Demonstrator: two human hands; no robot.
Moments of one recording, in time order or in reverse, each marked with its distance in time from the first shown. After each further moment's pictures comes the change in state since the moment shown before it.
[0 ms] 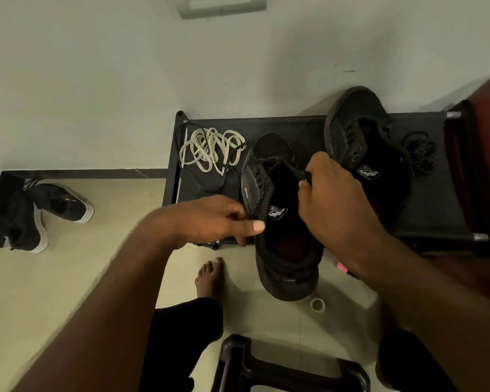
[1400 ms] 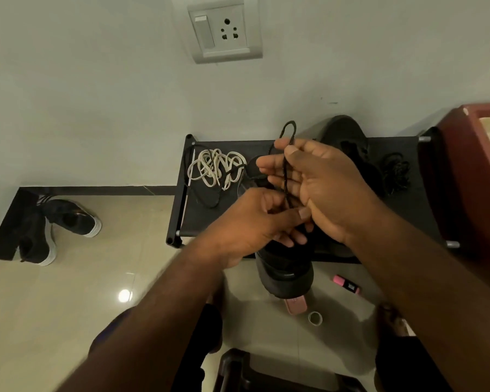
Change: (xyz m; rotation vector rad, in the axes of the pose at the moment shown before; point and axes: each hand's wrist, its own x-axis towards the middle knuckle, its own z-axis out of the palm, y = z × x) left_hand -0.029 0.067 0.045 -0.599 0.172 0.417; right_hand -0.006 -0.032 -0.047 1.280 -0.226 0.054
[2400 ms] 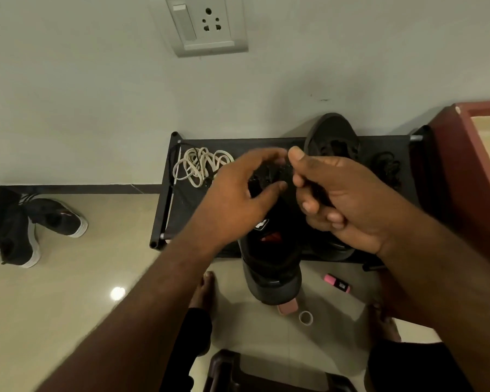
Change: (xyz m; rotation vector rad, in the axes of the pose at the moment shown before) left_hand 0.033 -0.006 -0.015 0.570 0.346 0.499; right_hand -0.010 -0.014 -0.044 -0.085 -0.176 0.197
